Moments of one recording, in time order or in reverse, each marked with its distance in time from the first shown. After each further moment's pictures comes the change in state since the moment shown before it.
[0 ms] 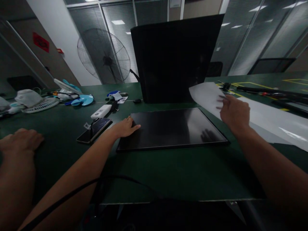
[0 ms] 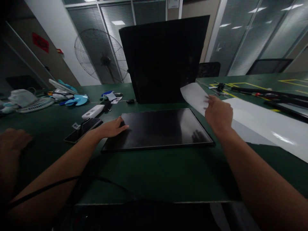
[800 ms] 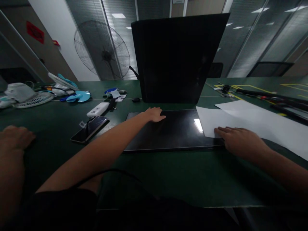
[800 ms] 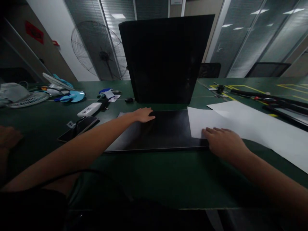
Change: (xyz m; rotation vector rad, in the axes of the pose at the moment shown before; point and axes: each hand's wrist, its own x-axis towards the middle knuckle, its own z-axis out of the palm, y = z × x) left_hand 0.124 0.114 -0.007 0.047 -0.018 0.246; right_hand -0.053 0.049 -0.008 -0.435 -0.545 -0.496
